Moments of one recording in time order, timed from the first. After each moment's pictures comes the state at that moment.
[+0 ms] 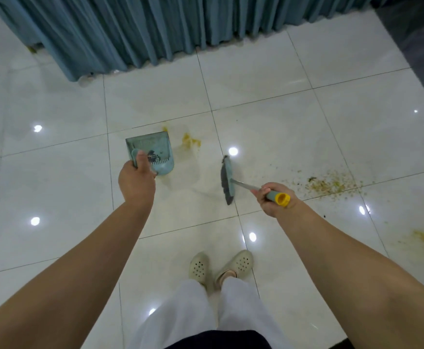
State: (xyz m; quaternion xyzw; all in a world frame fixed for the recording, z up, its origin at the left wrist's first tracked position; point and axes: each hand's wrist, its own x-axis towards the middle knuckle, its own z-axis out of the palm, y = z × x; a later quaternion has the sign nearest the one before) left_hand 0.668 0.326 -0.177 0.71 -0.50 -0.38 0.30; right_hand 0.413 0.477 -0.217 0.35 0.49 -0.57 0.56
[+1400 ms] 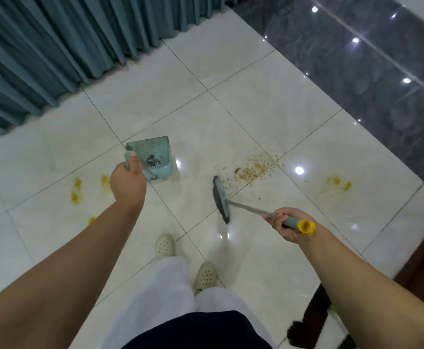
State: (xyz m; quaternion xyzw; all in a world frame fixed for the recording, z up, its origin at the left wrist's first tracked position) left_hand 0.399 0.372 -0.183 0.59 -0.66 -0.43 0.21; right_hand 0.234 0.708 -0.206 0.45 0.43 -0.60 0.50
